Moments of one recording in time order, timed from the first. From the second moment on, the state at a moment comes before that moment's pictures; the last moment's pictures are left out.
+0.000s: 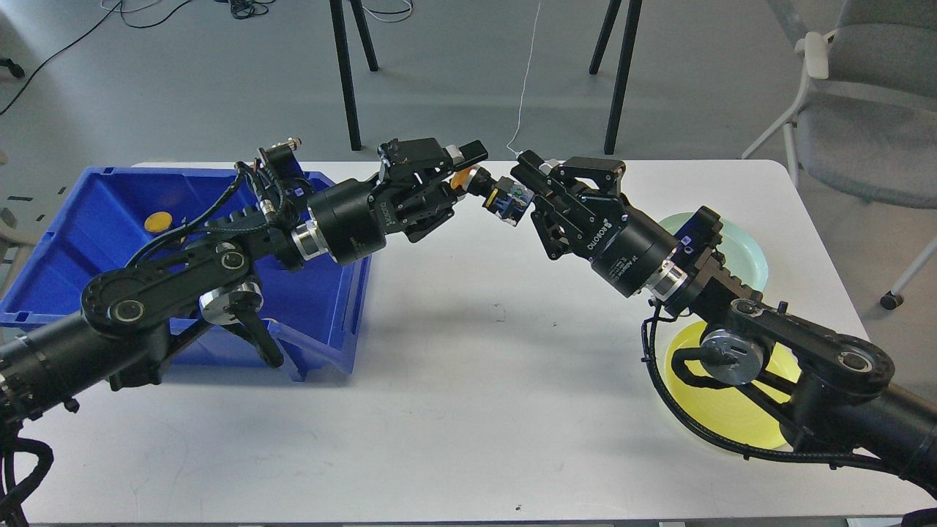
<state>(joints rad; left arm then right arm) -0.84 0.41 -0.39 -1.15 0.61 -0.44 -0.49 0.61 -0.38 0.54 1.27 -0.41 0.32 0.49</state>
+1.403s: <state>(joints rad) -0.83 0.41 -0.39 -1.15 0.61 -0.44 -0.49 0.56 -0.37 0.55 1.34 -0.35 0.35 0.49</state>
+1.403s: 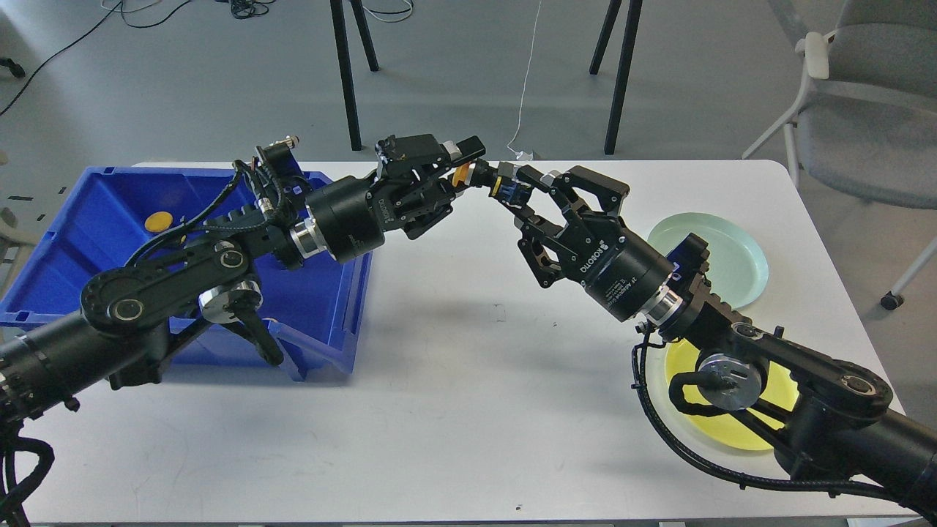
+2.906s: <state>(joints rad) -0.86 0.96 -0.37 -0.95 1.85 -0.43 -0.49 0.08 -1.25 0.53 1.36 -0.66 0.12 0.49</state>
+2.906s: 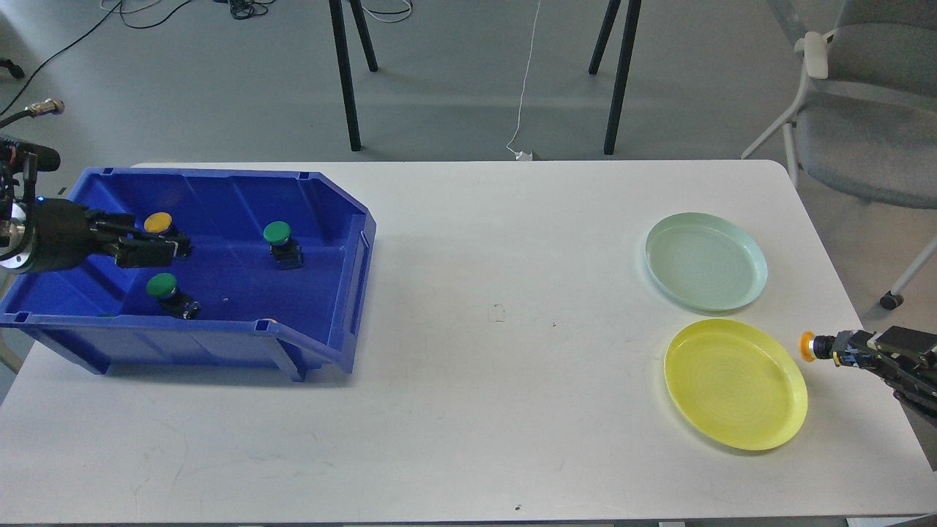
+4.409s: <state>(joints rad) -0.80 0.81 -0.32 -0.79 1.84 -0.40 -0.49 0.28 -0.96 0.82 1.49 -0.28 0.45 0.49</state>
